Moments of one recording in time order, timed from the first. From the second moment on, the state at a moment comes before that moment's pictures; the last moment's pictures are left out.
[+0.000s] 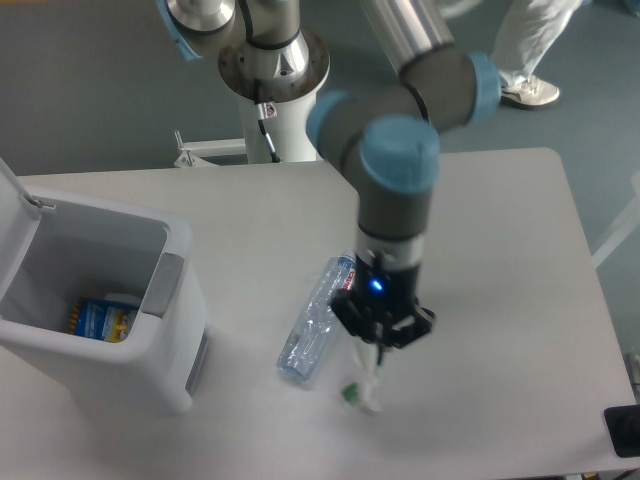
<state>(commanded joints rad) 2.39 -1.79 -1.52 -0.85 1.22 0.68</state>
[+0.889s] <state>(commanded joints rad) 2.10 -1.60 -1.66 -0.84 1.21 0.58</state>
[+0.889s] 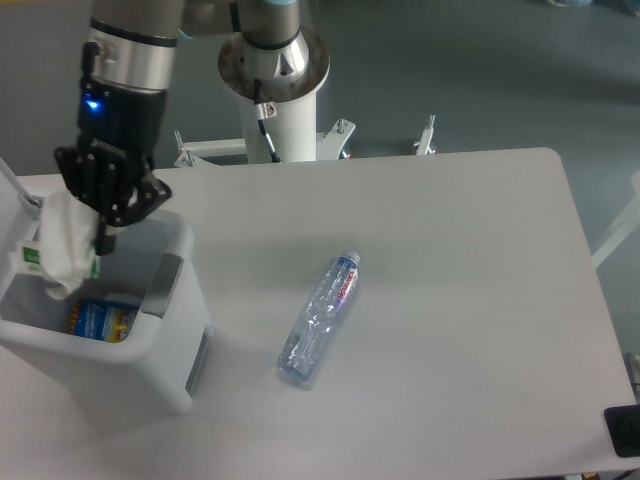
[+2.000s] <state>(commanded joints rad) 2.54 -2.04 -1.53 -0.95 1.20 0.67</state>
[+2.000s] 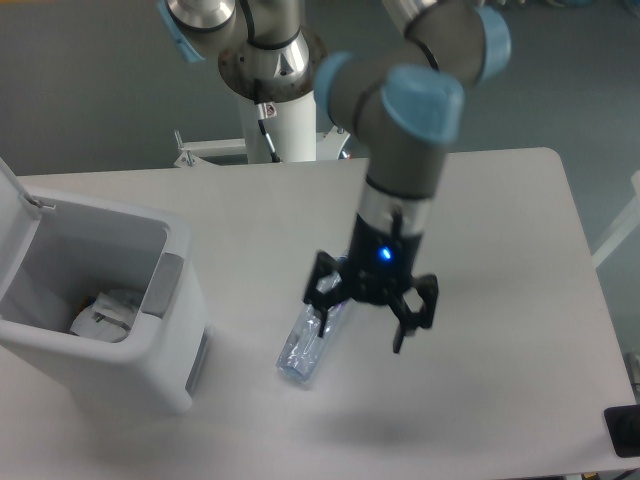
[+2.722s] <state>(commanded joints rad) 2.42 -2.15 -1.40 -1.34 1.39 0.74</state>
